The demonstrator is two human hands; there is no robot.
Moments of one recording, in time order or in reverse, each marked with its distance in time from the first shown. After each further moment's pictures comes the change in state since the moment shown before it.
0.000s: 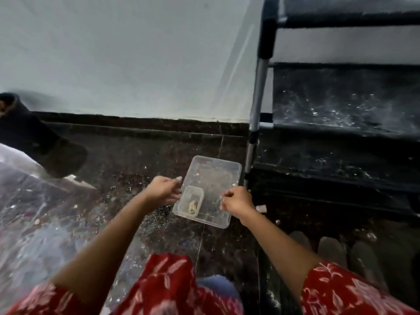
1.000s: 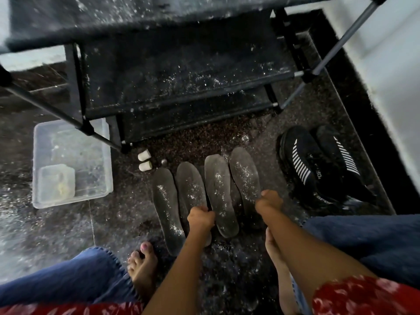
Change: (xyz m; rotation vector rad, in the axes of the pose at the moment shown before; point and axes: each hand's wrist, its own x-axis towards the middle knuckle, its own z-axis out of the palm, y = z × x) left_hand -0.069 -0.155 0.396 0.417 -0.208 -0.291; right_hand -0.096 0.325 -0.208 -0.153 0.503 0.829
